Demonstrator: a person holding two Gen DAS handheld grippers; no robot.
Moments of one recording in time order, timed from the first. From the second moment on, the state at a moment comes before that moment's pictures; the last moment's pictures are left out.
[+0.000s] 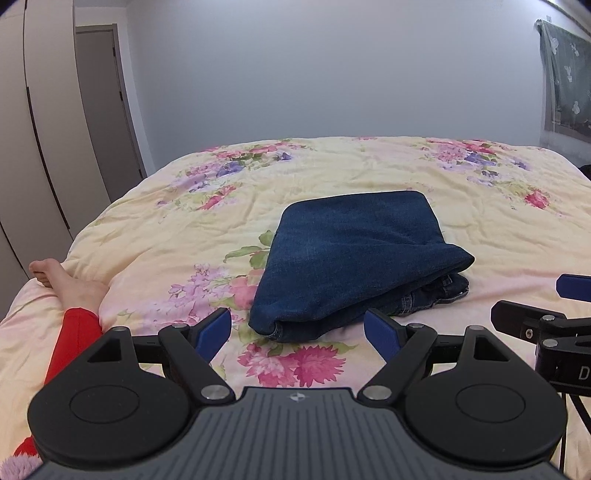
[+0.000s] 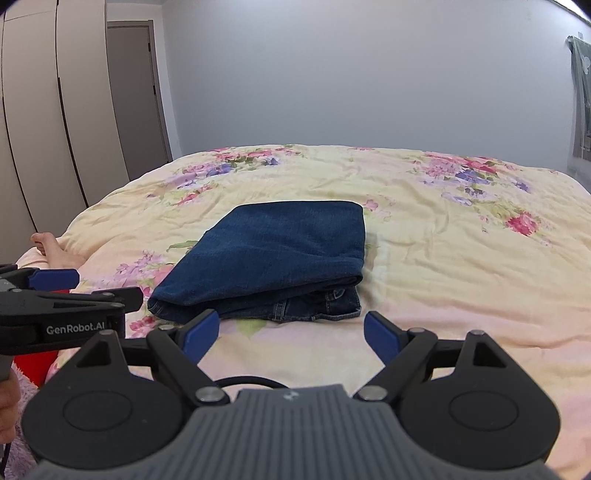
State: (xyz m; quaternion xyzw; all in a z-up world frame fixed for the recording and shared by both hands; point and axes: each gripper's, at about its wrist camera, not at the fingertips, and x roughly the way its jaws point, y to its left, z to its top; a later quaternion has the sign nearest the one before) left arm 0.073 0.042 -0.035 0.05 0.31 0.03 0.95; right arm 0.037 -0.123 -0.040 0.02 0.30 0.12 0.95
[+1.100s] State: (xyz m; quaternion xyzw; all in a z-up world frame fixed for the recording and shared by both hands) left arm 0.073 0.041 -0.032 0.06 0.31 0.03 0.95; right arm 0.033 -0.122 -0.037 0.02 0.29 0.12 0.95
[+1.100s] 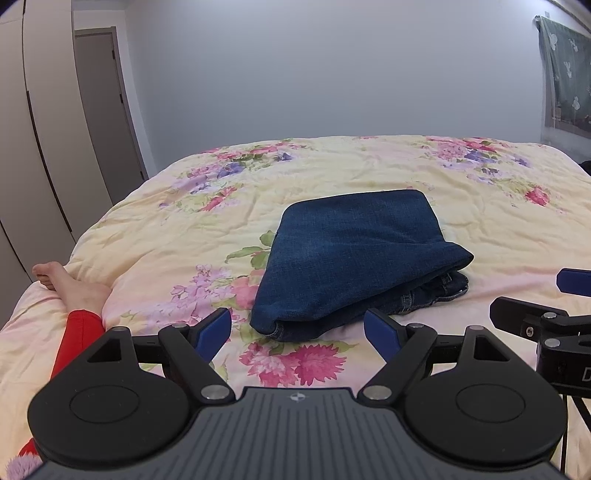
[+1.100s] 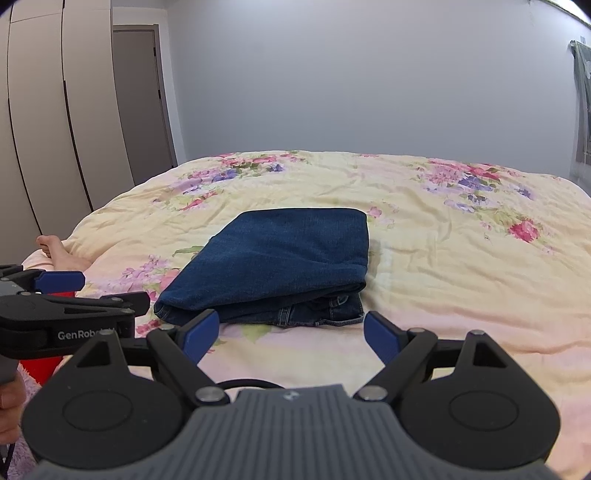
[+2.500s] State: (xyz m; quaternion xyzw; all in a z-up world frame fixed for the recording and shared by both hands) left arm 0.071 0.038 -0.033 0.06 0.31 0.03 0.95; right arm 0.033 -0.127 -0.037 0.03 0.29 0.12 0.95
